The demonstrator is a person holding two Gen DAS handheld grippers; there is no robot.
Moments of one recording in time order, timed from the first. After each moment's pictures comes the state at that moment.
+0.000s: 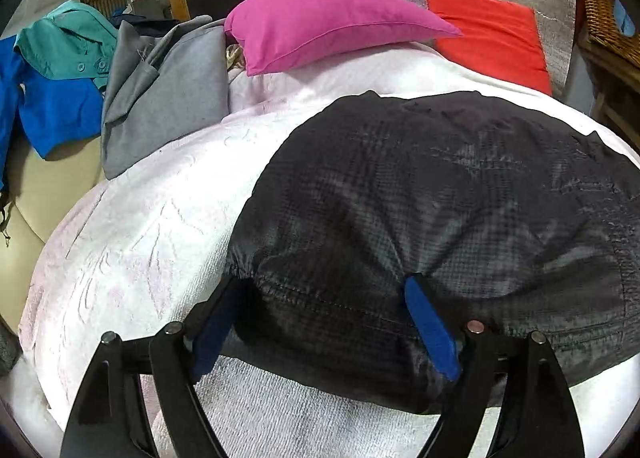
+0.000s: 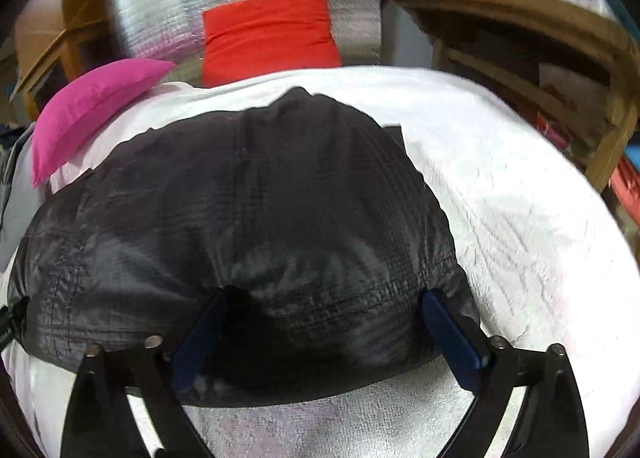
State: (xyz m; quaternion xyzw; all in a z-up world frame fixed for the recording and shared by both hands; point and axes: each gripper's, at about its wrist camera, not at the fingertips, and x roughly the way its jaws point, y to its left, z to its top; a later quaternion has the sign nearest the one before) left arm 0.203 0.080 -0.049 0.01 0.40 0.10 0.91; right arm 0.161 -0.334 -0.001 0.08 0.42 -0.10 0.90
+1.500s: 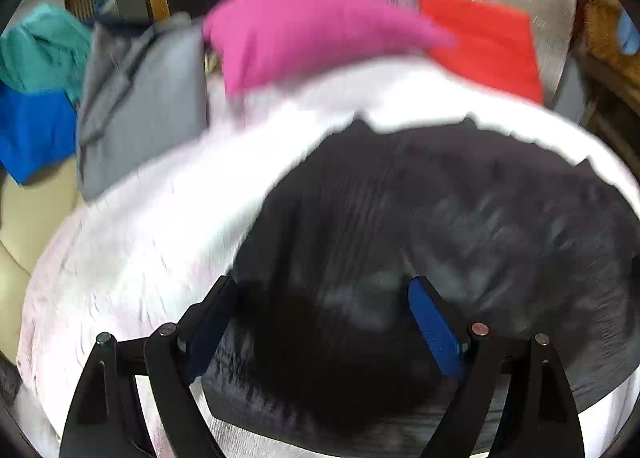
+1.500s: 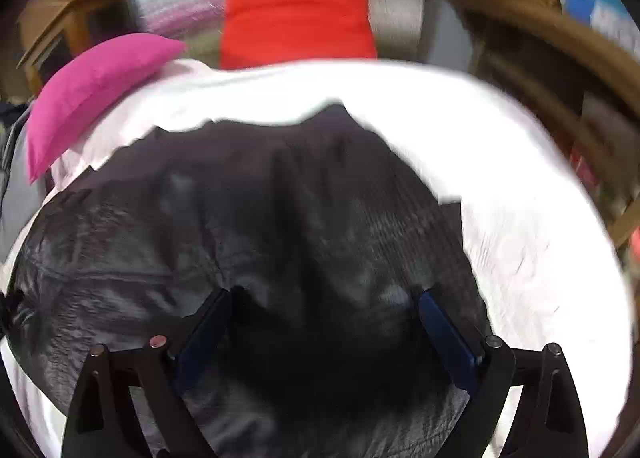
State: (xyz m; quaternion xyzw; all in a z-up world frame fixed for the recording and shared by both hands) left arm 0.257 0.098 -0.032 0.00 0.45 0.06 0.89; right arm 0.264 -0.330 0.017 0.05 0.48 -0.06 0.87
